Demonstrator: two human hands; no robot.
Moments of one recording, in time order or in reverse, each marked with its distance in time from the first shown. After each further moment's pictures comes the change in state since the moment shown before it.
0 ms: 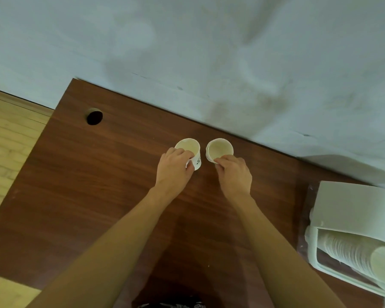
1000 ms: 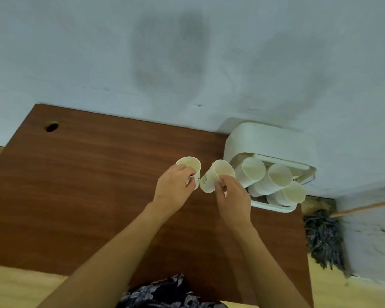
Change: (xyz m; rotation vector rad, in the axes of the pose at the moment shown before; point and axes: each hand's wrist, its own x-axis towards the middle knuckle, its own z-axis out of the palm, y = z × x) left_hand -0.197 0.243 0.051 -0.009 0.016 0.282; right_hand -0.263 0.177 -0.144 0.240 0.275 0.131
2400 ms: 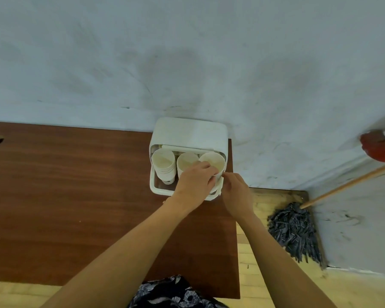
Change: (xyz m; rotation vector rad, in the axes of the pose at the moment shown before) left_hand 0.025 0.279 0.145 0.004 -0.047 0.264; right_hand 0.017 0.255 -0.145 0.079 -0.062 0.084
